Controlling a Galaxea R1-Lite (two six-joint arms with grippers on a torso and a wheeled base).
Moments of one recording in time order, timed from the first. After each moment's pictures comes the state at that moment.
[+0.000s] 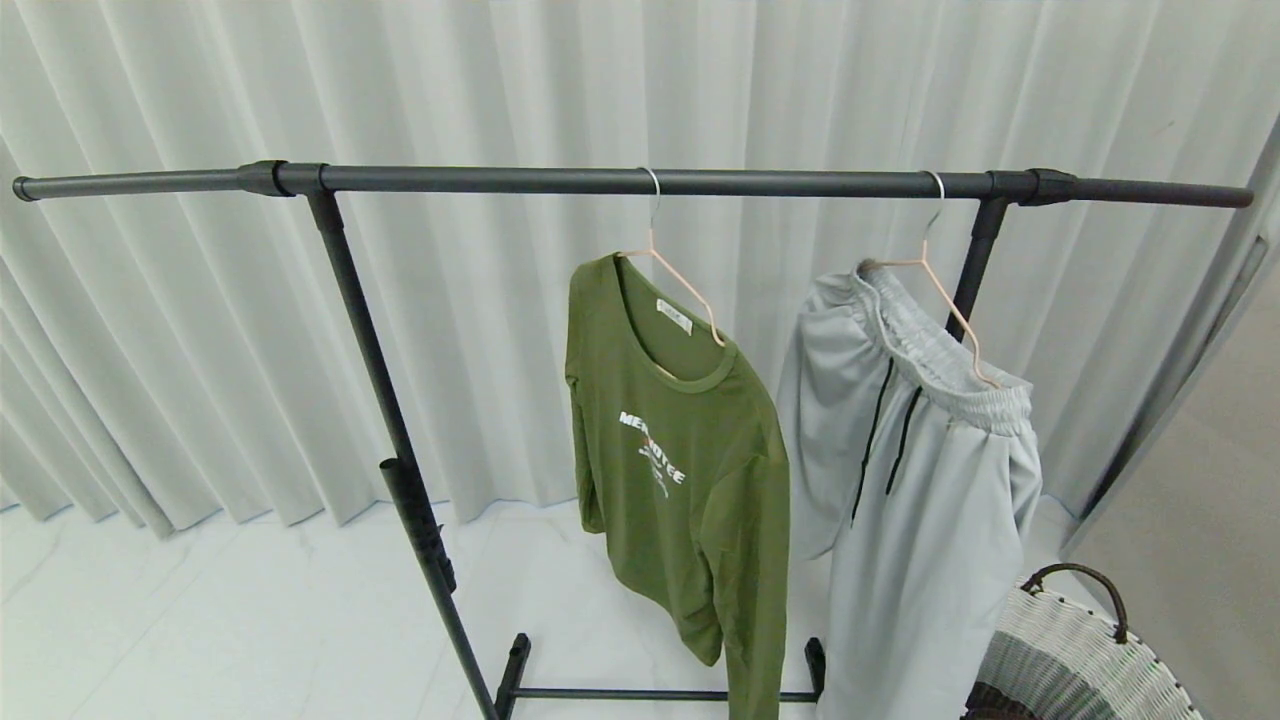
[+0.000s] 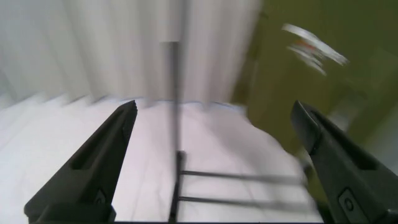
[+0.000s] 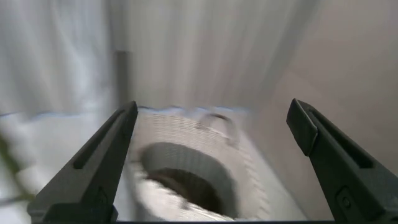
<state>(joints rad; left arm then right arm) -0.07 0.10 0.00 -0.02 0.16 -0.11 0.07 0.00 0.00 -0.04 -0.05 -0.10</state>
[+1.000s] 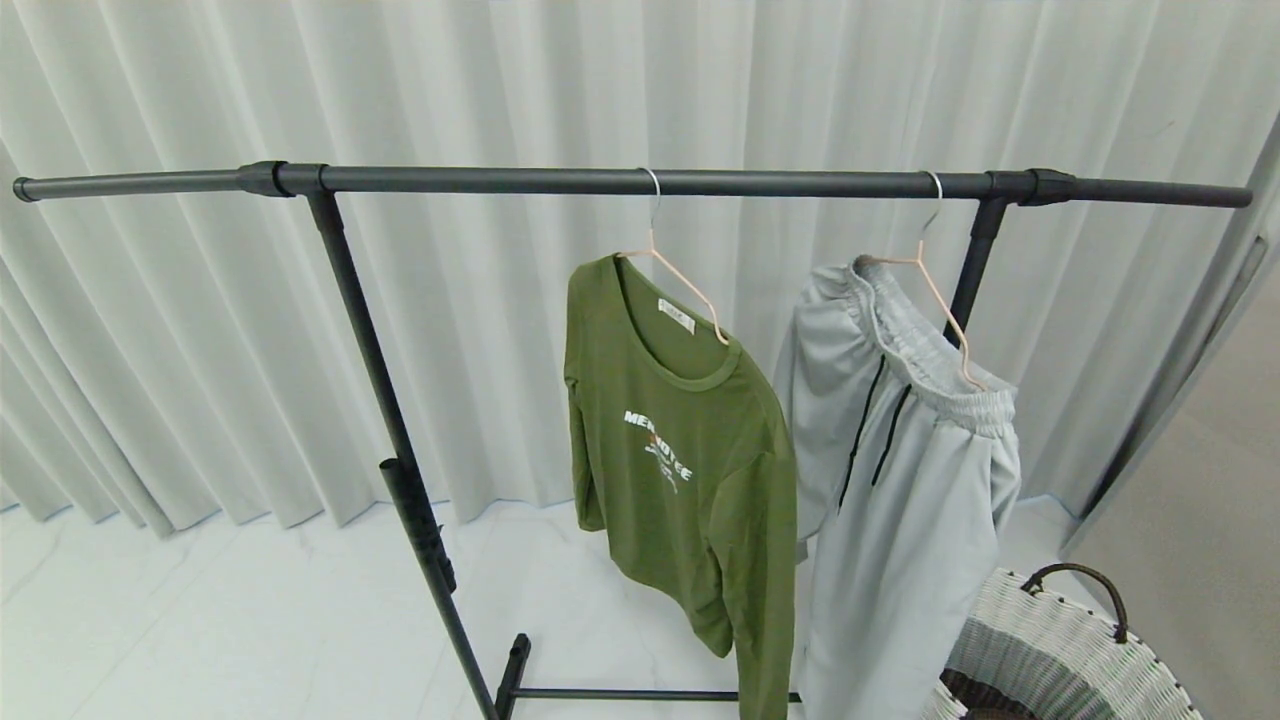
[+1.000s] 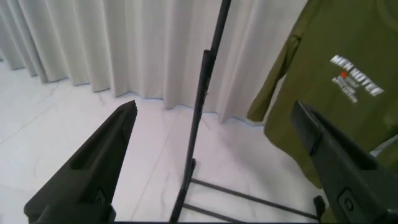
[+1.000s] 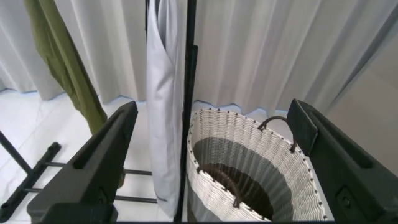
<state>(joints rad) 0.00 0.02 0.00 0.01 0.16 -0.12 0.07 0.00 0.00 0.01 0.06 -0.02</state>
